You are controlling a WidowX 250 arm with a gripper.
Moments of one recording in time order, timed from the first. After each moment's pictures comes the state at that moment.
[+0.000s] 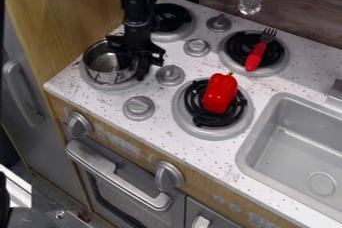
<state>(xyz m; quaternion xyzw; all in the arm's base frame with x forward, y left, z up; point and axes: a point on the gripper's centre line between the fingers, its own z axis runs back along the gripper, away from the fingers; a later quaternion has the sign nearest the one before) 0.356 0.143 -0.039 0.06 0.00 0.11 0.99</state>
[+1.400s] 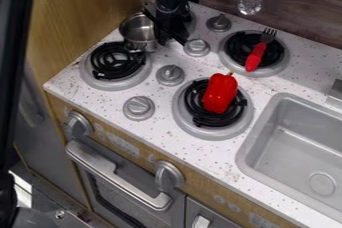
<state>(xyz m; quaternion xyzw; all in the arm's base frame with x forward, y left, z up) 0.452 0.142 -0.030 0.16 -0.16 -0.07 0.97</state>
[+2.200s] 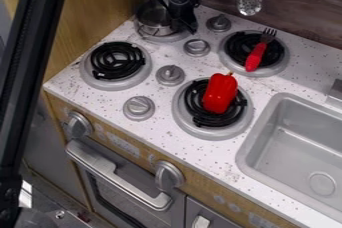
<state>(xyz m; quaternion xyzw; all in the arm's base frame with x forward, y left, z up) 0.502 0.144 -0.031 0.19 -0.21 -0.13 0.95</state>
